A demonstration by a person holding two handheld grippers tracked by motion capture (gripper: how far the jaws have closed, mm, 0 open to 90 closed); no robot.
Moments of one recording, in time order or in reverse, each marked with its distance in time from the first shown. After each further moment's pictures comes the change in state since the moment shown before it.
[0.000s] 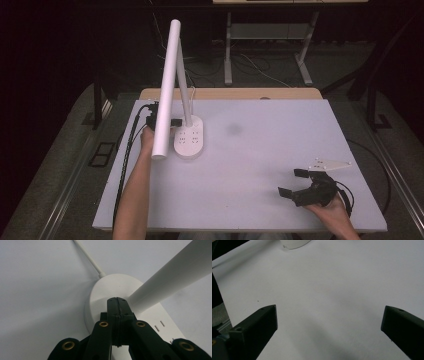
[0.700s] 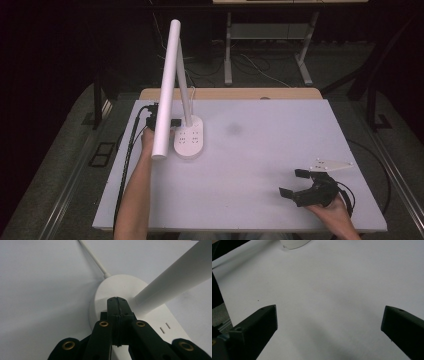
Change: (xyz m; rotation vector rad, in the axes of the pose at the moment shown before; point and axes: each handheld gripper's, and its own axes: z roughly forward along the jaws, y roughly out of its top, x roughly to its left) left arm 0.000 -0.003 -0.001 -0.014 0.033 -0.003; right arm -0.001 -0.002 -0.002 0.001 0.000 0.007
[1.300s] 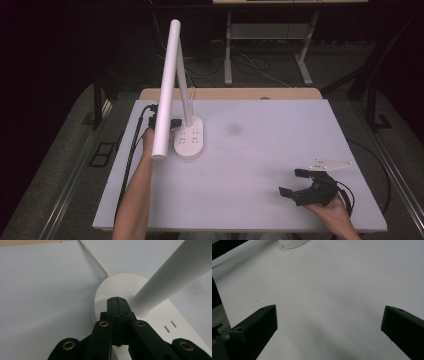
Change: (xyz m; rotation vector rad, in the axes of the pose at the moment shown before) left arm -0.017 0.001 0.001 0.016 0.111 0.096; right arm -0.001 0.000 0.001 -0.001 -0.004 0.001
